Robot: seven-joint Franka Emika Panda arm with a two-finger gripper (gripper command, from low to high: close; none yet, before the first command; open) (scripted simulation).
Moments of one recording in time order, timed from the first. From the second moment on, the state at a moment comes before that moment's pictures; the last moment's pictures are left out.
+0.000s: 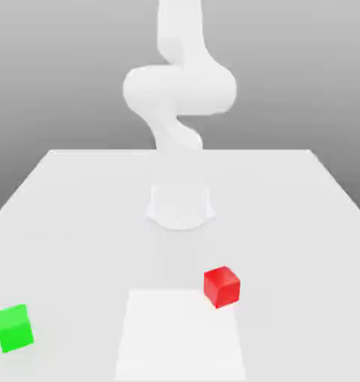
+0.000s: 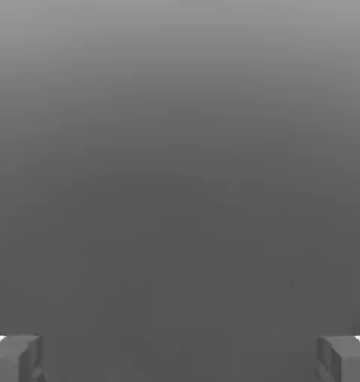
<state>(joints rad) 0.02 -0.74 0.00 -2.37 0.01 2.35 0.77</state>
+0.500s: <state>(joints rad) 0.18 -0.27 0.02 -2.85 0.03 2.72 0.59</state>
